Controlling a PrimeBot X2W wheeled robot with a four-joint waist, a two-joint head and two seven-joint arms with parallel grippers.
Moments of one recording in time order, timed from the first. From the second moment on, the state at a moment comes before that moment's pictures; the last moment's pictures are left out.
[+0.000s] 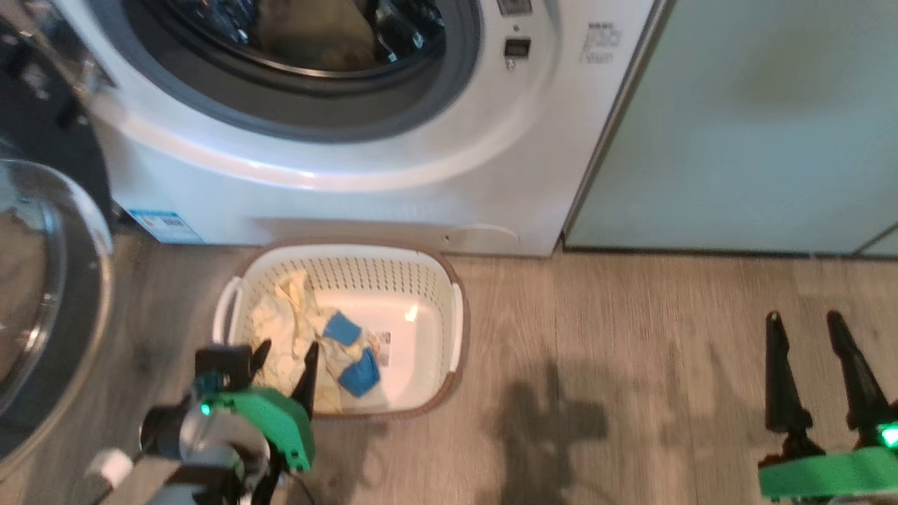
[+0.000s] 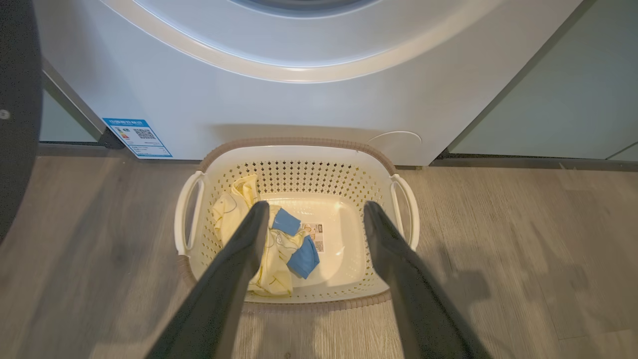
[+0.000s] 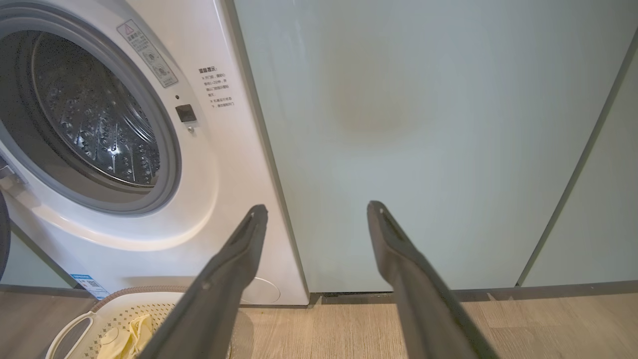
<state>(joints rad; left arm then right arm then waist) -0.17 0.27 -0.37 0.40 -0.51 0.12 -0.17 0.09 -0.04 -0.03 -0.03 0.18 0.13 -0.26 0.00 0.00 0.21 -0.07</state>
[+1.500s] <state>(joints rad) -0.89 0.54 -0.44 1.11 -0.38 0.09 -0.03 -0.29 -0.04 0.20 -0.08 0.53 0.13 -0.26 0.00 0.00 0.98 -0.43</state>
